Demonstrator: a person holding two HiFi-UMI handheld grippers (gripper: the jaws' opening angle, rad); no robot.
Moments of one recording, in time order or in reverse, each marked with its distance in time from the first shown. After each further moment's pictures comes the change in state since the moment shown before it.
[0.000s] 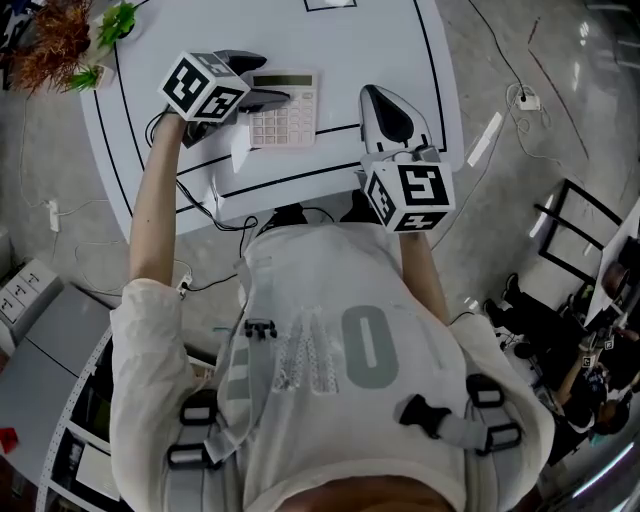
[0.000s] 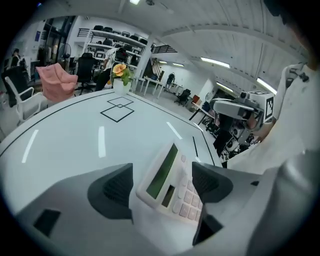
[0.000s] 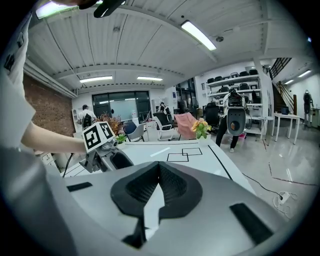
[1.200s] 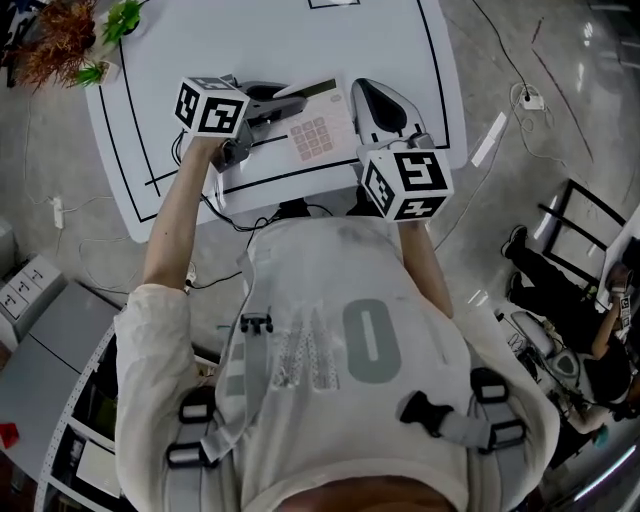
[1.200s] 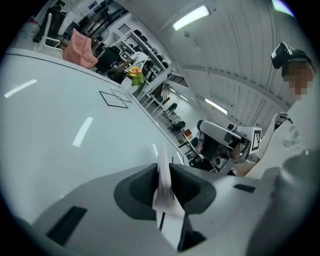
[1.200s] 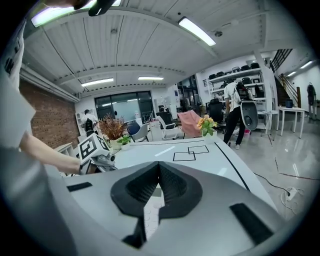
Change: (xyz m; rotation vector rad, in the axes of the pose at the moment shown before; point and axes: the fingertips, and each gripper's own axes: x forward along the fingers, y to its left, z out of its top) left arm 0.013 -0.041 0.003 -0.345 -0.303 -0.232; right arm 0.015 0.013 -0.001 0.034 0.007 0.059
